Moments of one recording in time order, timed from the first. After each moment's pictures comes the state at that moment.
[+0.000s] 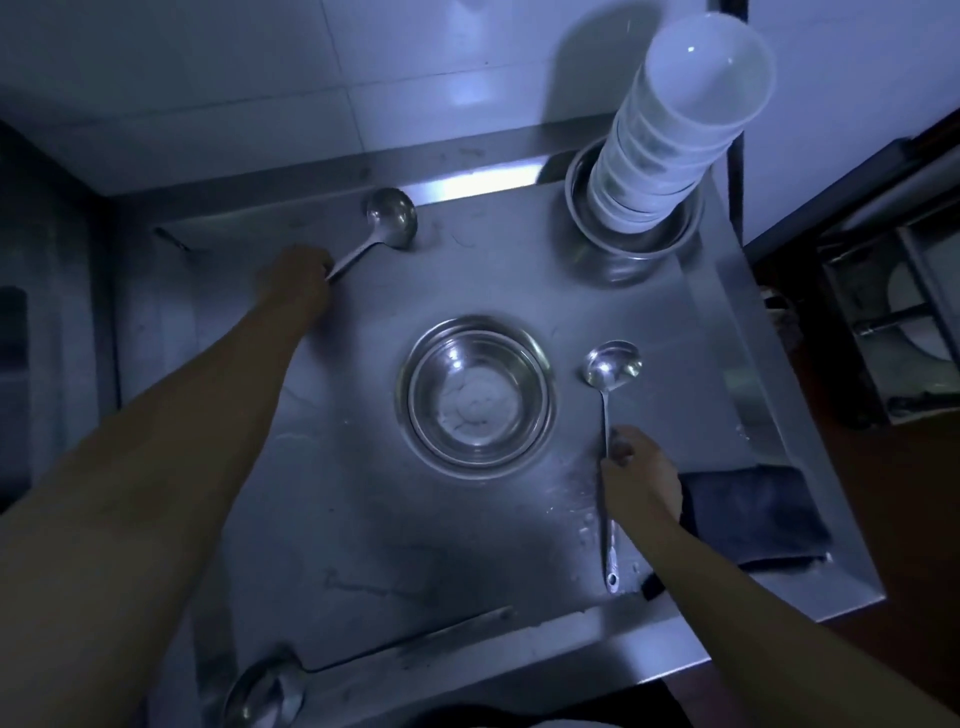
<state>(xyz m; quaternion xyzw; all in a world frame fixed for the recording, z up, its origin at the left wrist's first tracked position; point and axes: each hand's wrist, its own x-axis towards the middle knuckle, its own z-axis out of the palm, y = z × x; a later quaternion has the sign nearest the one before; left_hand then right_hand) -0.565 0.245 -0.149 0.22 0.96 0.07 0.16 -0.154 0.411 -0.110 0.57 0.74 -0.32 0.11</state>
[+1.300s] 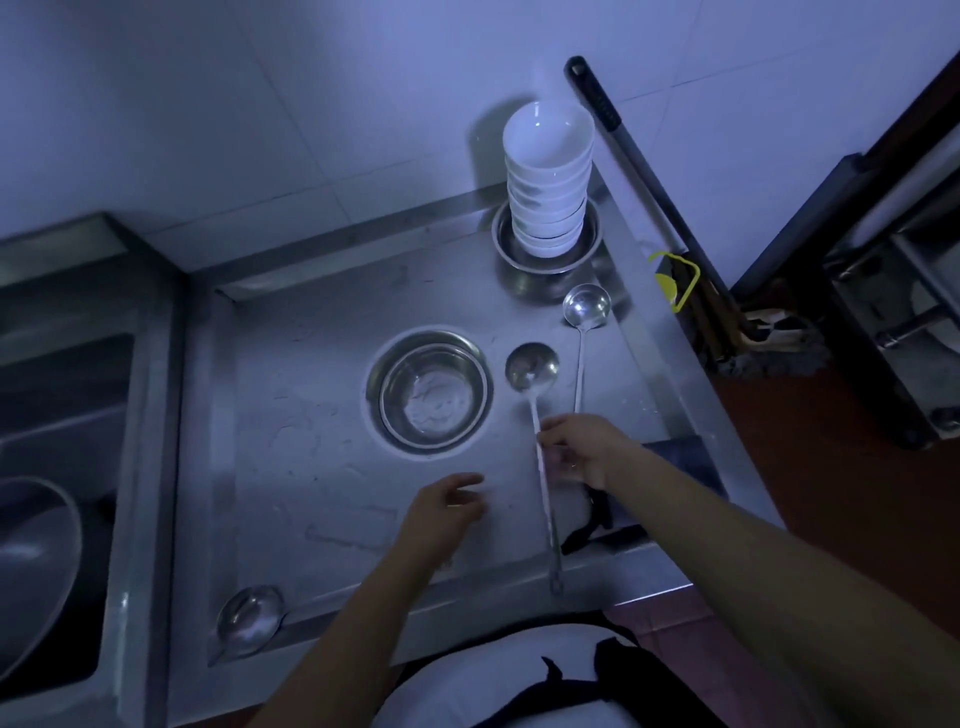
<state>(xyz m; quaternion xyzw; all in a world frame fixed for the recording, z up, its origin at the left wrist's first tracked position) -0.153 0.250 -0.056 0.01 0.80 0.41 0.43 -0.101 0.469 -0.069 0.51 0.42 -0.74 0.15</state>
